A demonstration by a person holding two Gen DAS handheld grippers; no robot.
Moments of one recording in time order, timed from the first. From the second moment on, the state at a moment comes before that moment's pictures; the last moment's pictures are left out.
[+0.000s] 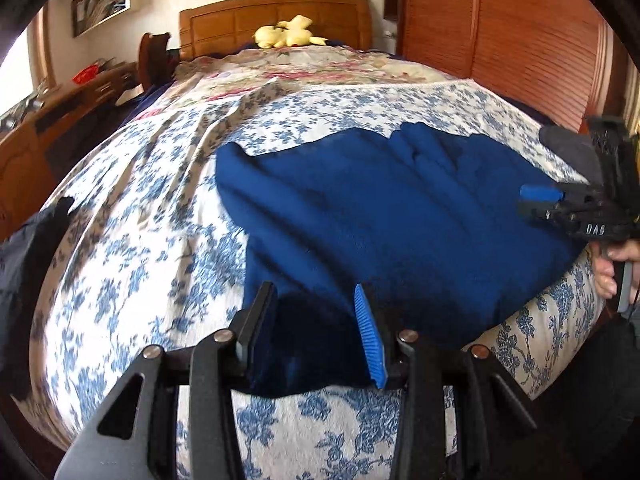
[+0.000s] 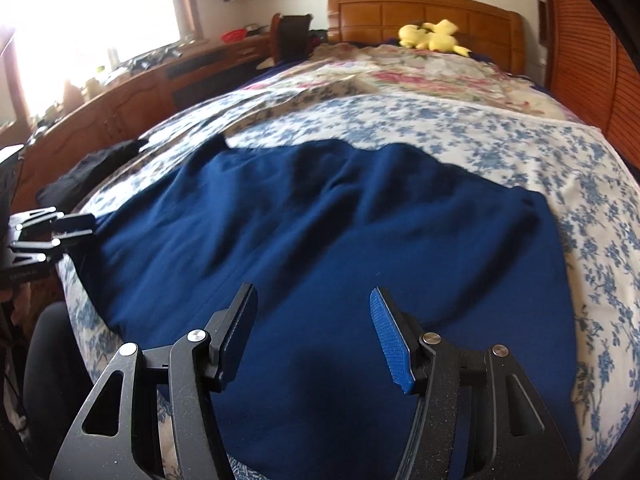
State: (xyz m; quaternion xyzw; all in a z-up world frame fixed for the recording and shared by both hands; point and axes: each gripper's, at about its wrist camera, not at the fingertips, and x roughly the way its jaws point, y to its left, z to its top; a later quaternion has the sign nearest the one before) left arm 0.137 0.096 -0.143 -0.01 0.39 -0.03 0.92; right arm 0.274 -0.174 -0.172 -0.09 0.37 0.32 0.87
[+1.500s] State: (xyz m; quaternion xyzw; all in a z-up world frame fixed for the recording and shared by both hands) left arm 0.105 0.140 -0.185 -0.13 0.40 0.01 0.91; right arm 0.243 -0.133 -0.201 -0.17 0.38 0.38 0.83
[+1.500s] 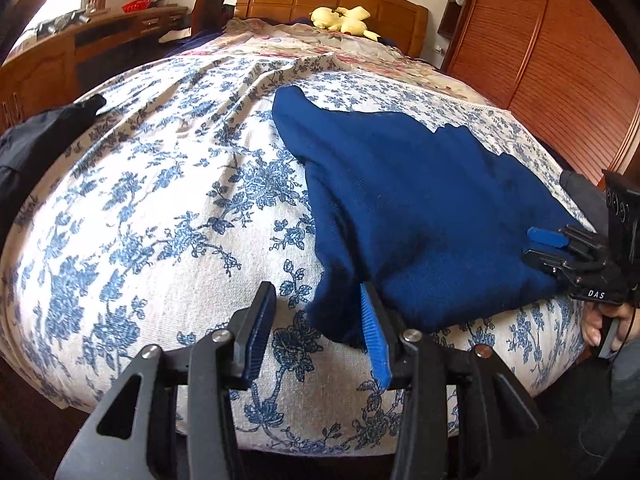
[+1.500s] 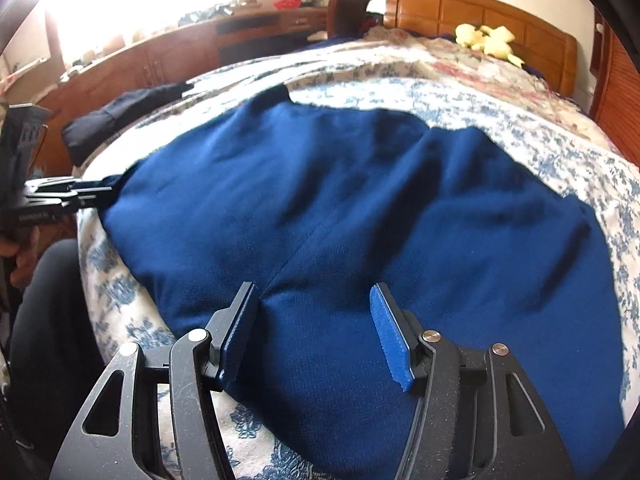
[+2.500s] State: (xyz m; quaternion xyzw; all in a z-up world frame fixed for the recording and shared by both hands) left arm 0.126 0.088 -0.097 -0.12 0.32 -0.06 0.94; right arm 0.252 -0.193 -0.176 -0.13 0.36 0.34 0.86
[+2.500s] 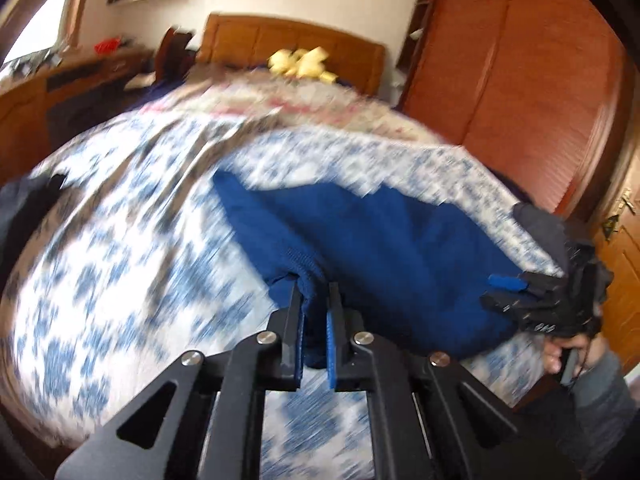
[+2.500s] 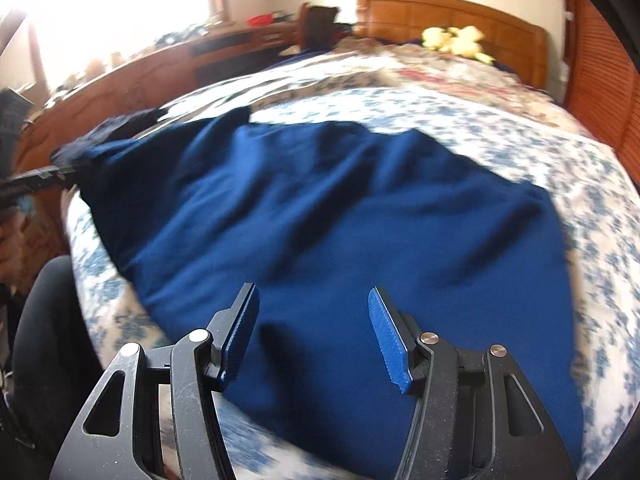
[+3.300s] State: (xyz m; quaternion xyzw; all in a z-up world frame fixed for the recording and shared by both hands) left arm 0.233 -0.153 -0.056 0.02 0.34 -0.27 0.90; right arm 0.267 -0.349 -0.150 -0.03 0.36 0.23 0.91
